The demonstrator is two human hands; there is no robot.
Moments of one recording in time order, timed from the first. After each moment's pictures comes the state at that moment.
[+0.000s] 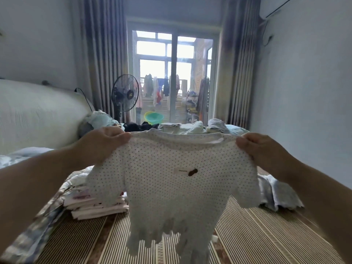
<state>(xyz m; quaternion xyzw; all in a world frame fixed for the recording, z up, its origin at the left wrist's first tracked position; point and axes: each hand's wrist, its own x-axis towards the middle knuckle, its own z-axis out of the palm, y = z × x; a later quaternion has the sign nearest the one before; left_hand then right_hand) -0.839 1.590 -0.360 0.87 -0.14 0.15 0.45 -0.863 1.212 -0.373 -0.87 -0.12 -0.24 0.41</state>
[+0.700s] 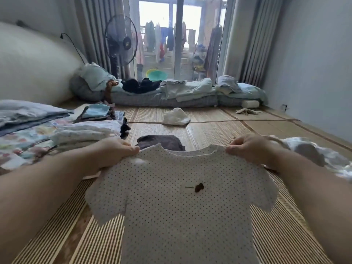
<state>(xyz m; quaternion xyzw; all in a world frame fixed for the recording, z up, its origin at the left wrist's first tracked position) -0.736 1.573 -0.511 0.90 0.00 -0.09 0.42 -0.721 1.197 -0.503 -0.93 -0.03 0.04 0.36</state>
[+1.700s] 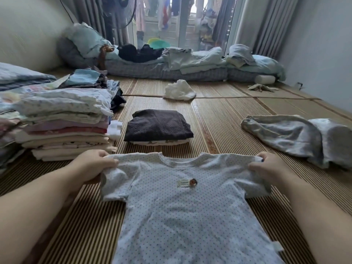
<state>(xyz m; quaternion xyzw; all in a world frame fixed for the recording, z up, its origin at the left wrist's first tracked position) -0.678 1.610 -0.658 0.87 0.15 -0.05 0.47 -0.664 1.158 -0.660 -0.90 0.16 -0.01 0.40</state>
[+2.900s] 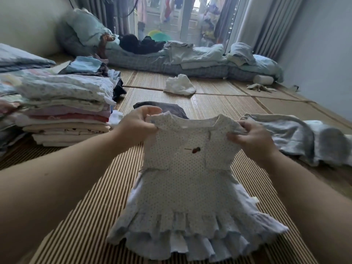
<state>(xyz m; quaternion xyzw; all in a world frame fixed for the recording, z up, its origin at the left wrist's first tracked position) -0.660 1.533 -0.606 0.76 -0.13 -0.02 0.63 -0.672 1.218 -0.601 -0.86 -0.05 -0.12 0.50</state>
